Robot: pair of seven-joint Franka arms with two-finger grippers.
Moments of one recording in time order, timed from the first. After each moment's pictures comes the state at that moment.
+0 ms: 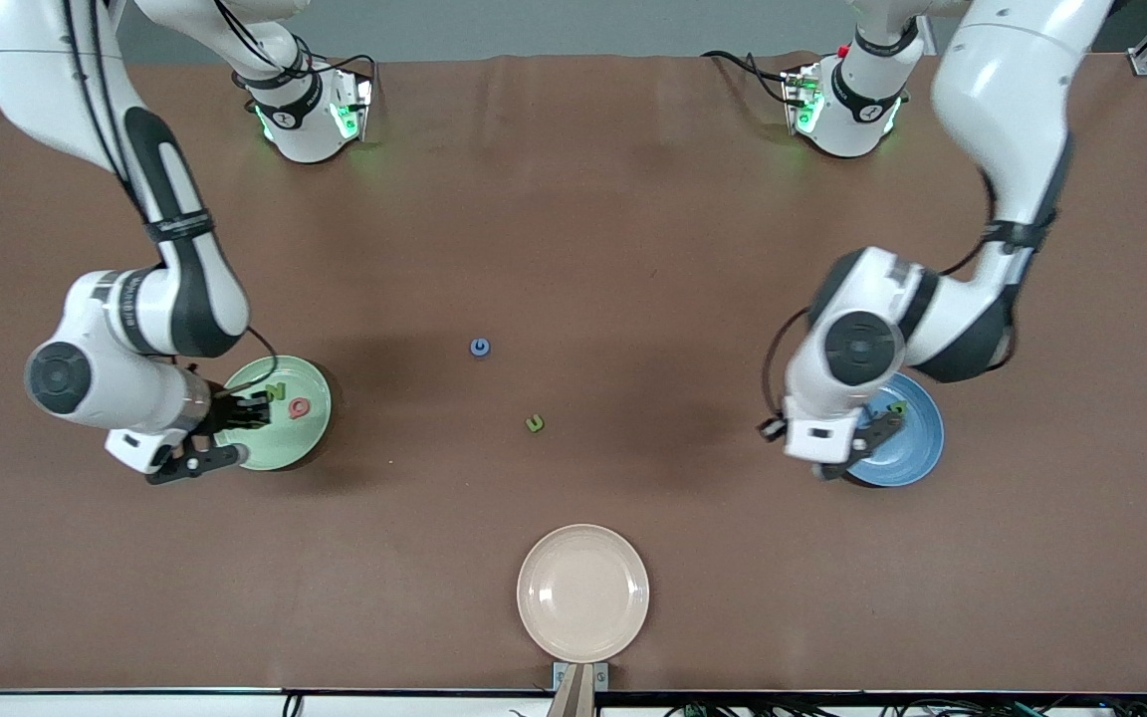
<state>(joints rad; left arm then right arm) 0.02 0.51 -0.36 -1.73 0.32 2.09 -1.04 0.06 0.48 -0.08 -1.82 0.10 2.17 -0.35</state>
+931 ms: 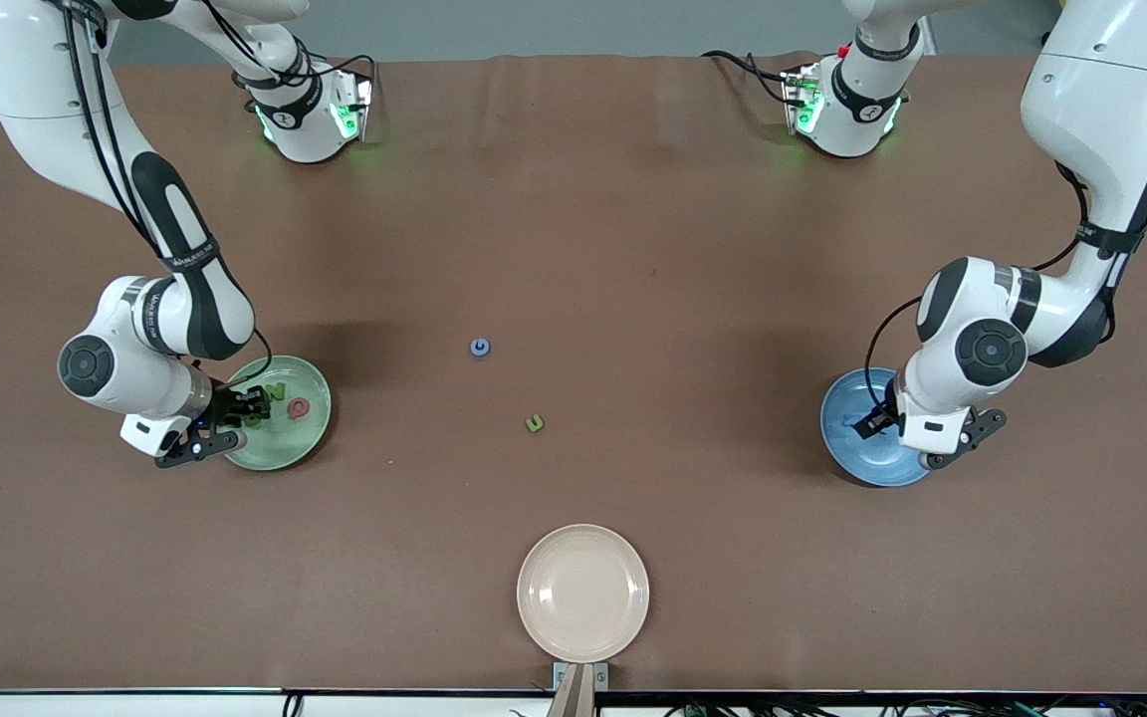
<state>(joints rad) 0.23 0.51 -0.39 -1.93 0.39 2.31 -0.98 0.02 0.55 -0.08 -1.98 0.10 2.43 -0.42</state>
